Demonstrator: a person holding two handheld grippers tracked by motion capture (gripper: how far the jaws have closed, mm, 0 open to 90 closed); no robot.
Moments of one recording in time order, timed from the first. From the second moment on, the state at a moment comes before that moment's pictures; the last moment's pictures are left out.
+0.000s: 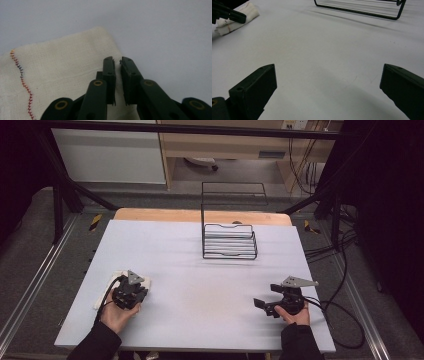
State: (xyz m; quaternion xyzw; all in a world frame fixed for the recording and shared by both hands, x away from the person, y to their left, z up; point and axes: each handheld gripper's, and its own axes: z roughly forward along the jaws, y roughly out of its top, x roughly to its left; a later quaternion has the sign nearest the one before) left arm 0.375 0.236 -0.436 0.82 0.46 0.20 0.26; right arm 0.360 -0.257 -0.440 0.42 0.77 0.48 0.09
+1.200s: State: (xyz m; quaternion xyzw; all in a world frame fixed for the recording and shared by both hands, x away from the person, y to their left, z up) left arm 0.369 0.257 -0.415 0.80 0.44 0.15 0.38; right arm 0.366 -0.217 -0.436 0.40 0.78 0.47 0.10
